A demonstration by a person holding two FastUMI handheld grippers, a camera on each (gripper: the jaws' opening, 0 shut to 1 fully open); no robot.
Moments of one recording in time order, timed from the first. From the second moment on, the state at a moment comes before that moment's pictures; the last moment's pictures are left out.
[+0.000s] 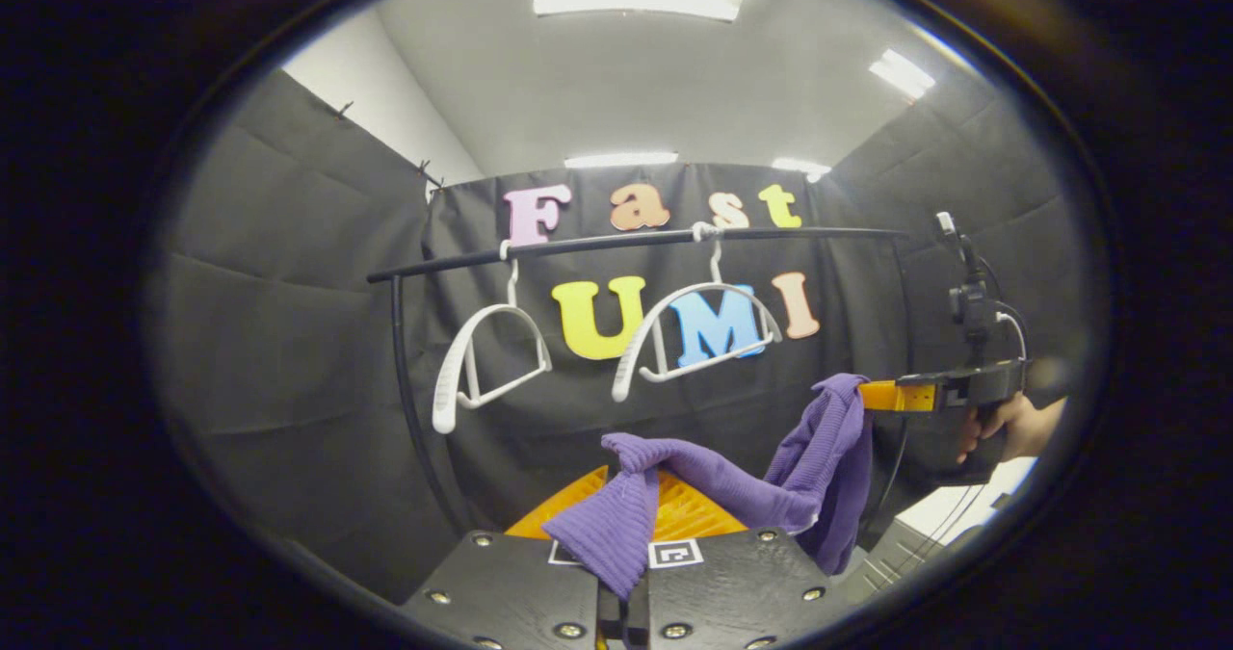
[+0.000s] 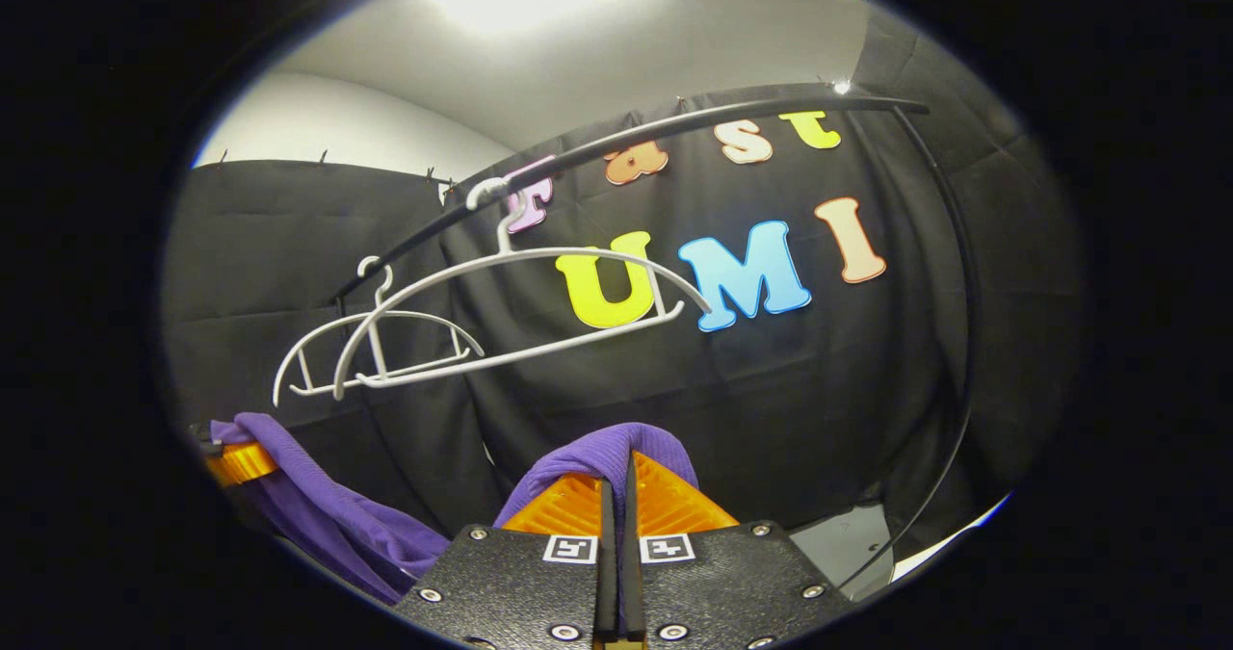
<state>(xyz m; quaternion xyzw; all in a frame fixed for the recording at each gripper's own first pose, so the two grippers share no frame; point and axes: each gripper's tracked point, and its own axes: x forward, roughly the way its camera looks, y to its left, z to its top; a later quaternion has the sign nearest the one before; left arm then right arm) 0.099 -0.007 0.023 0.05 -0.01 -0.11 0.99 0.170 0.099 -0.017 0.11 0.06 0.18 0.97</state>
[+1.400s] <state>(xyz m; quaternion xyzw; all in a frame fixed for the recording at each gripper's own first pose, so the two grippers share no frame) 0.060 -0.082 -0.236 0.01 0.19 -0.12 0.97 0.016 0.096 -0.259 0.00 0.25 0.10 0.96</state>
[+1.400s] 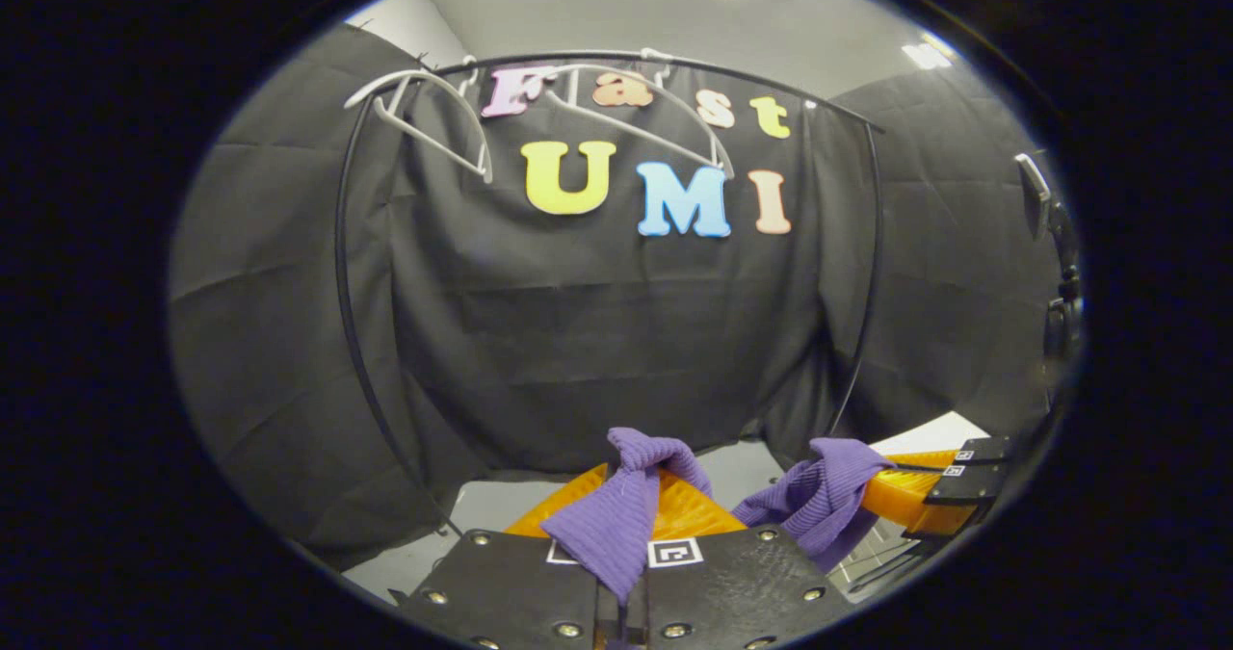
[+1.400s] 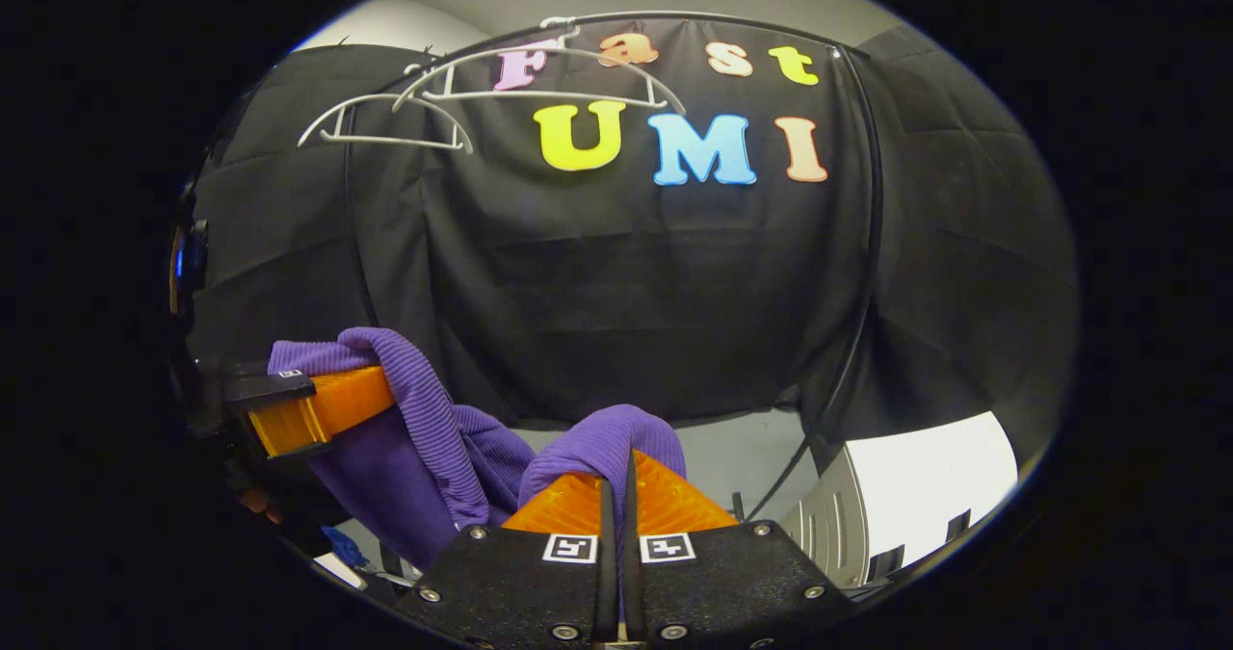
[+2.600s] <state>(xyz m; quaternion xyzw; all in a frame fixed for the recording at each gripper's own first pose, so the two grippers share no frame) 0.027 -0.036 -0.338 0.05 0.31 -0.08 0.94 -0.014 0.072 -0.340 -0.02 0.35 0.08 0.93</state>
